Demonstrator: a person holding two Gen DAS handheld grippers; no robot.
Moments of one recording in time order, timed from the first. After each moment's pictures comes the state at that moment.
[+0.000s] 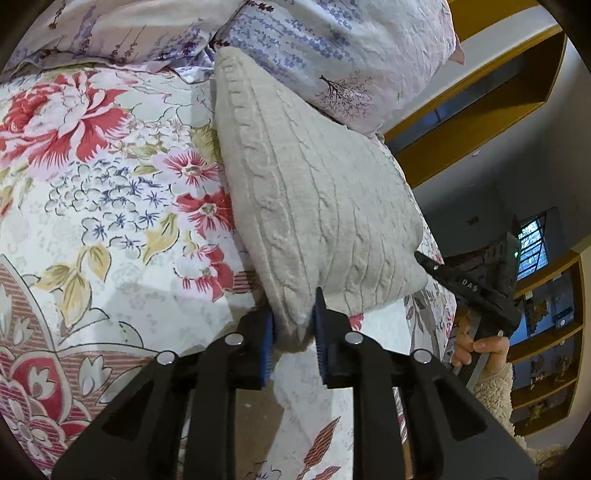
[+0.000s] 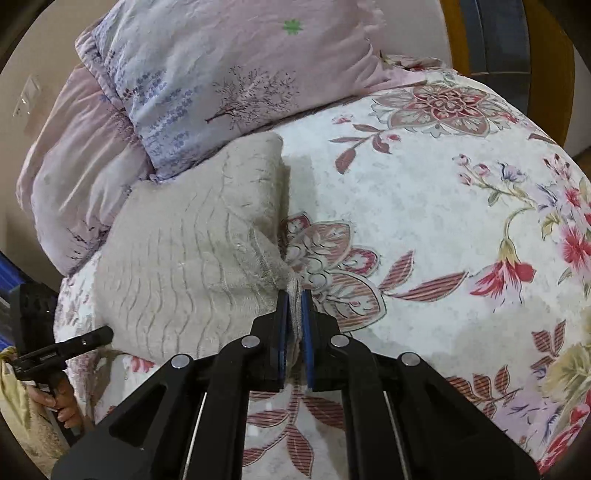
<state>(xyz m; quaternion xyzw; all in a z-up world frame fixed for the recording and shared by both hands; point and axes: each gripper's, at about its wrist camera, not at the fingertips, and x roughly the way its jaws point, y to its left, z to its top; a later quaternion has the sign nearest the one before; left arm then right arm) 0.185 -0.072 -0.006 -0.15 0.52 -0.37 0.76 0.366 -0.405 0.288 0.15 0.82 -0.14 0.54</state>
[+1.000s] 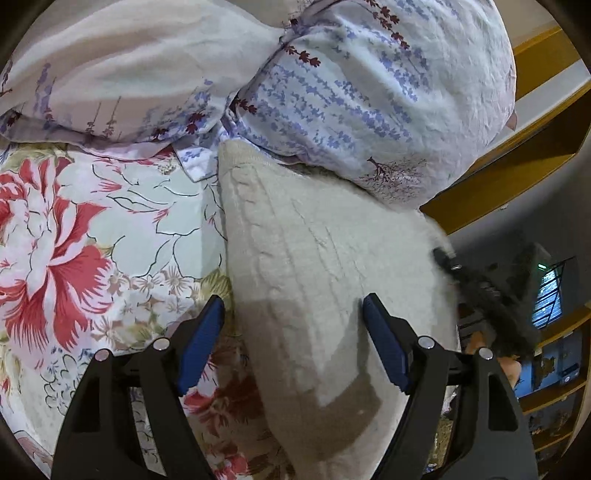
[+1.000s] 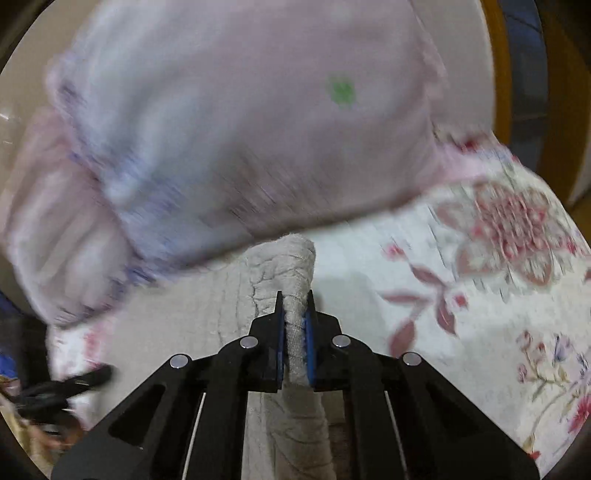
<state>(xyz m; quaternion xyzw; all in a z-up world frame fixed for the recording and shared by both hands) 0.292 -0.099 0.007 -0.20 0.50 -0.29 0.79 0.450 -0.404 0.167 0.10 0.81 -0.15 0.56</state>
